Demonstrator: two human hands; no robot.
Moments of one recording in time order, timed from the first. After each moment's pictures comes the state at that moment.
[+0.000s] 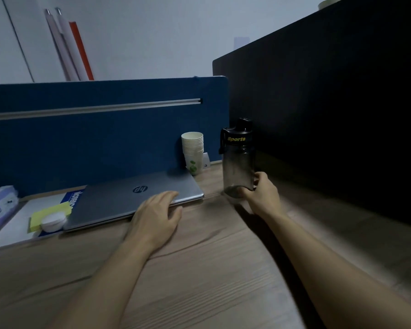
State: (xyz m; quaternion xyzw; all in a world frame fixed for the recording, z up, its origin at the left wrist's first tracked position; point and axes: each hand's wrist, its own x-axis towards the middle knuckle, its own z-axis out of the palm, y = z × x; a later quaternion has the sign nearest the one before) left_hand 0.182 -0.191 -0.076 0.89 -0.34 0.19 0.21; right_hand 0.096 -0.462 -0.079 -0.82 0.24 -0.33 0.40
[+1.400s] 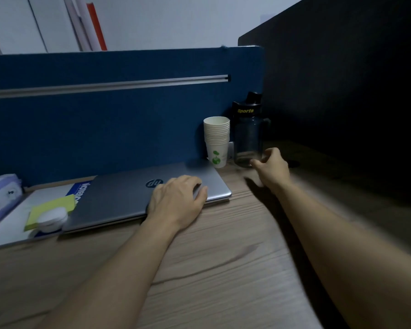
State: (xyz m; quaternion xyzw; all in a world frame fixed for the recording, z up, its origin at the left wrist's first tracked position) left_hand 0.239 -0.225 -0.074 0.91 -0.31 0.22 0.15; right_hand 0.229 -0.491 -0.083 -0.79 0.26 -0.34 0.43
